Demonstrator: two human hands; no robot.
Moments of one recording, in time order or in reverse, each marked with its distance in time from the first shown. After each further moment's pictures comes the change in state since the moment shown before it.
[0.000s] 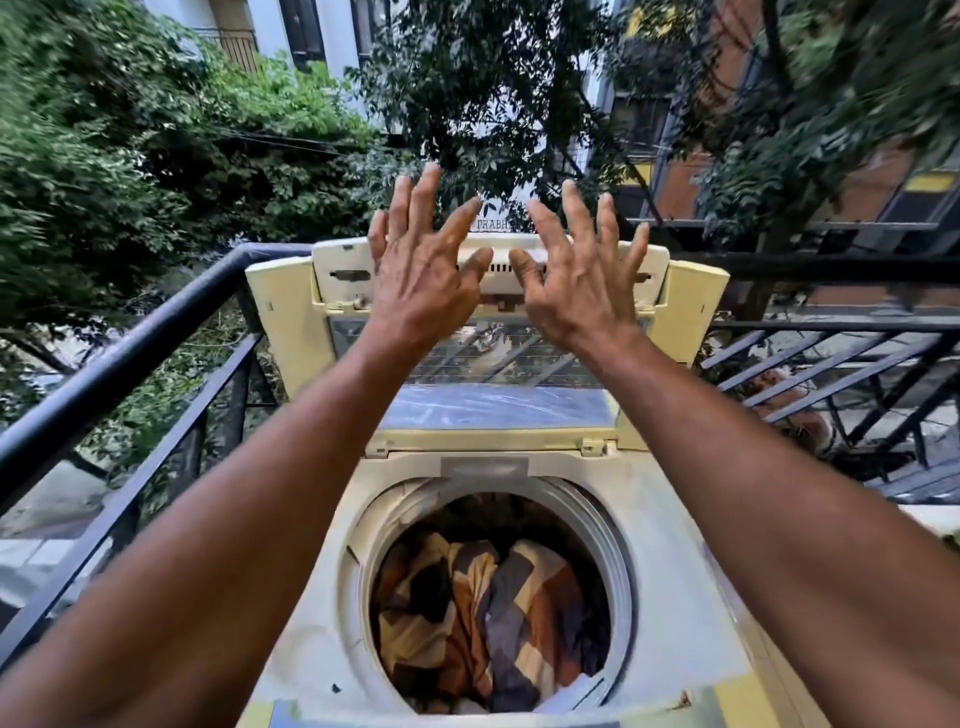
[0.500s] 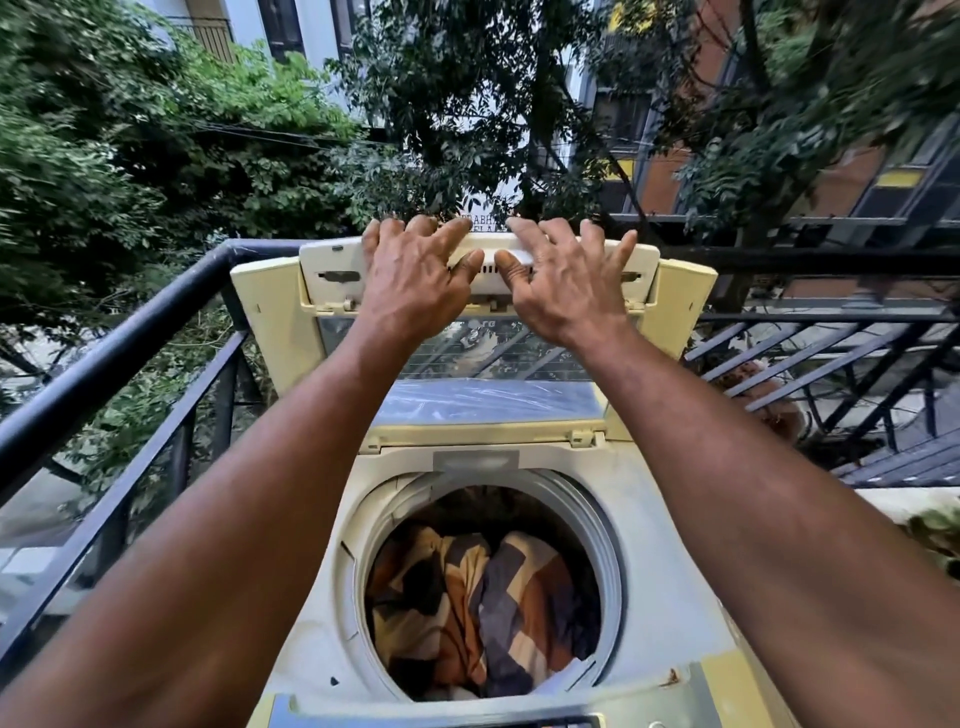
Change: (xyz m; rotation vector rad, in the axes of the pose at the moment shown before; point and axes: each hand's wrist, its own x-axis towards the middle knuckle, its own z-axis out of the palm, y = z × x) left_hand 0.002 -0.006 0.004 0.029 -0.092 -0.002; right_hand -0.004 -0.002 -0.008 -0.061 -0.090 -0.007
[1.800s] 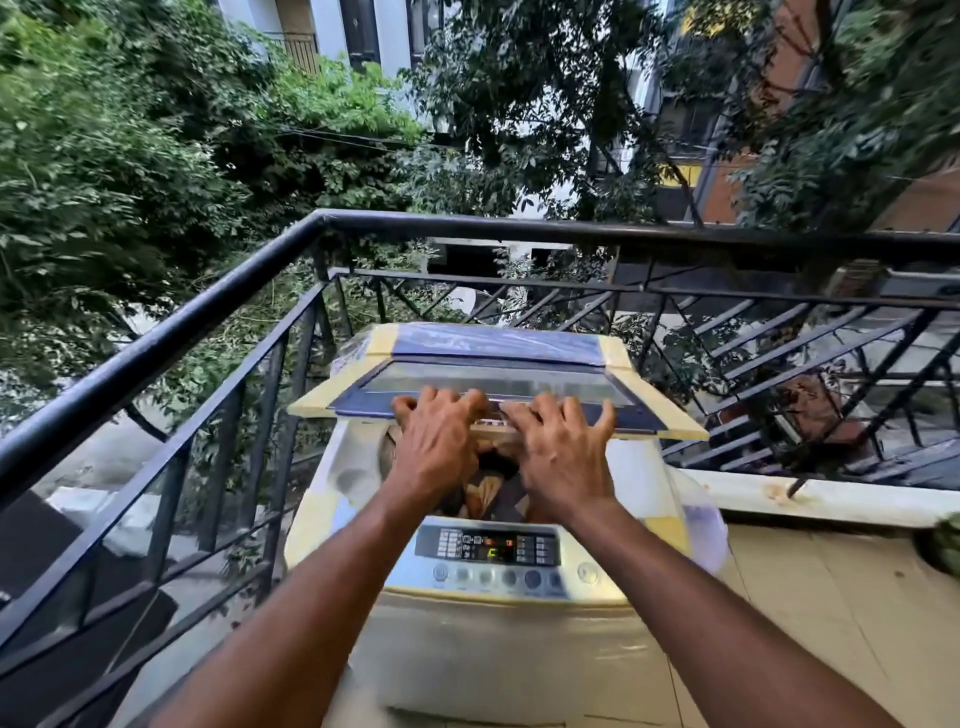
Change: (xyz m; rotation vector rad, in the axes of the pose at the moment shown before) left_hand -0.292 0.060 -0.011 0.006 -0.240 -0.070; right_hand -0.303 -0.009 0.006 0.016 -0.070 -0.181
